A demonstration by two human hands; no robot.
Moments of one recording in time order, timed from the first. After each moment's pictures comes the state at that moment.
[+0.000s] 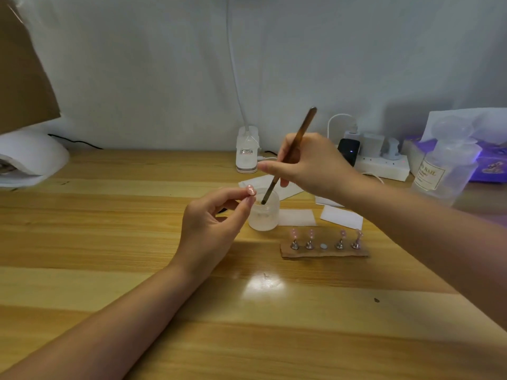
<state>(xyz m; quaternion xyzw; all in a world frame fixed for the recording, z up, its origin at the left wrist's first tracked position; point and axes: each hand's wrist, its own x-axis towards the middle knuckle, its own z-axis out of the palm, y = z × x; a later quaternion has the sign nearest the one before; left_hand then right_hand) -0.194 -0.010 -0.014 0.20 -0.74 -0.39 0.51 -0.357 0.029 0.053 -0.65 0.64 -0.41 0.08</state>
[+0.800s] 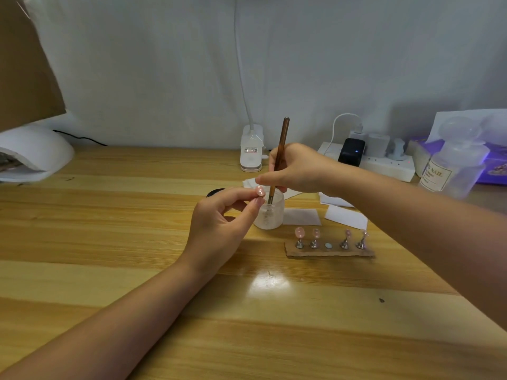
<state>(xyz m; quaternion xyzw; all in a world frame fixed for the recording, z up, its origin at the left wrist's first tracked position) -0.195 -0.009 -0.015 0.21 -0.75 -0.38 0.49 -0.354 0.002 0.051 -0.63 0.69 -0.29 0.20</state>
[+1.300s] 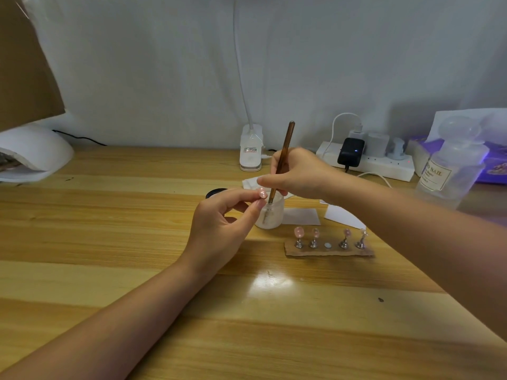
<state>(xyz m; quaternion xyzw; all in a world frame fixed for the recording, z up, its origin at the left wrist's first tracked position) -0.195 -0.008 -0.015 0.20 -0.77 -0.37 0.48 -0.352 0.008 0.043 -0.62 0.69 -0.33 0.20</state>
